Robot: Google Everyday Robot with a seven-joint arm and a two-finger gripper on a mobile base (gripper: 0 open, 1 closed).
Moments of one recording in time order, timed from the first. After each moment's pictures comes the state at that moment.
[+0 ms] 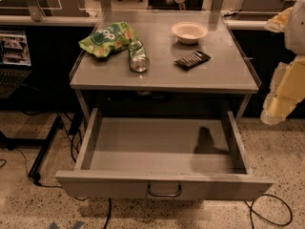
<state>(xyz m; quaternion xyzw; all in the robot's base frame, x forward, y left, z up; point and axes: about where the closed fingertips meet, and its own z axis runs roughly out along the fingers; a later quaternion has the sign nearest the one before) 0.436 -0.207 1.005 -0.60 0.77 -0.07 0.20</state>
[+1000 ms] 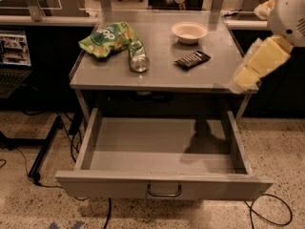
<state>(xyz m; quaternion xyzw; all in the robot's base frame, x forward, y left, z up) 0.494 -0.188 1.014 -0.54 0.78 0.00 0.32</state>
